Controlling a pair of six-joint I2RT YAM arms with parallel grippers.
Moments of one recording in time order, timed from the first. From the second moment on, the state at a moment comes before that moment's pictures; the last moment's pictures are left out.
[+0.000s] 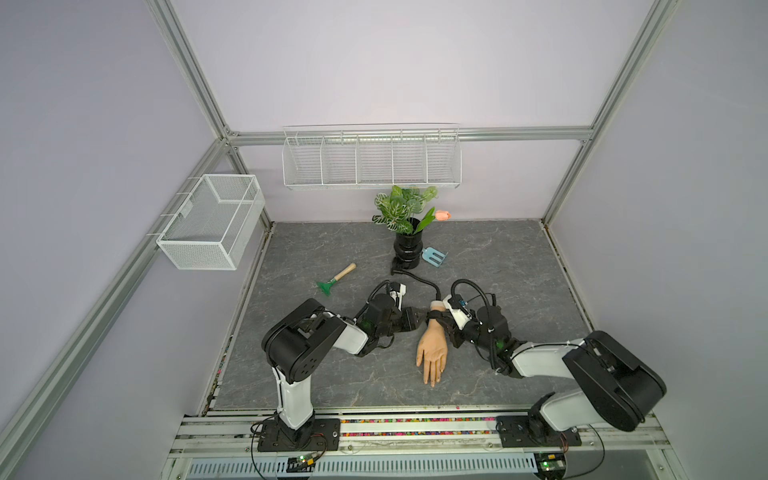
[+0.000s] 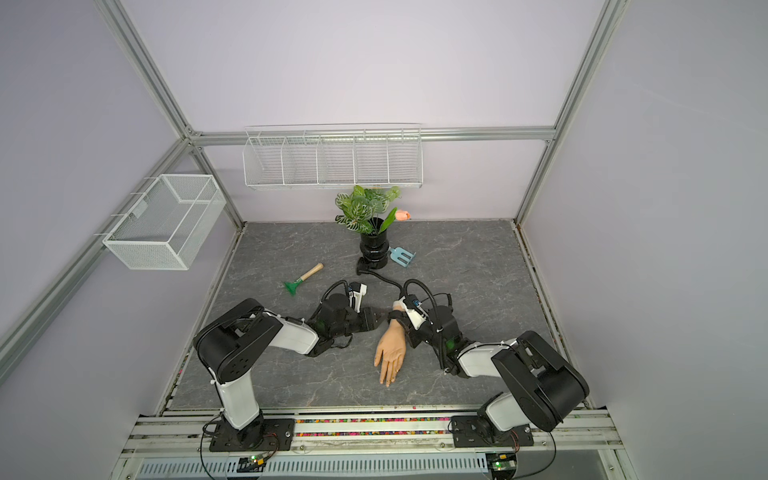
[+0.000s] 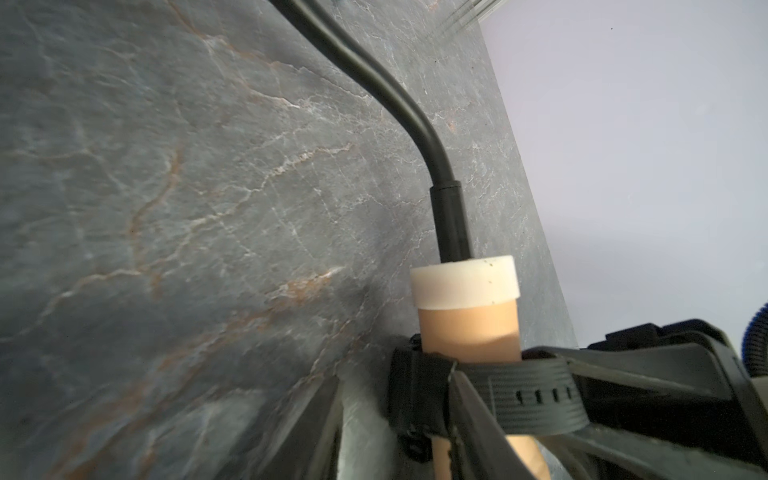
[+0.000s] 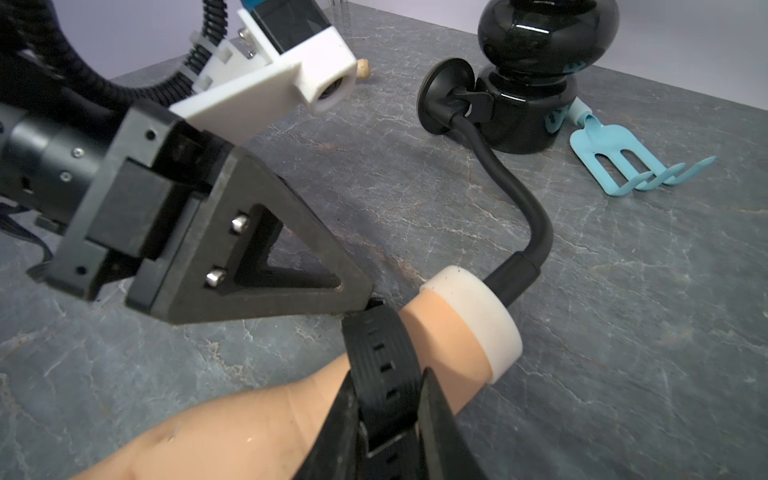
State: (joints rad) left arm -0.75 1.87 0.64 0.75 0.32 -0.79; right arm 0.58 1.46 0.30 0.75 -0.23 -0.02
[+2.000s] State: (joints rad) left arm -0.85 1.62 1.17 -0.22 0.28 0.65; right arm 0.33 1.34 0.52 0.06 -0.27 0.49
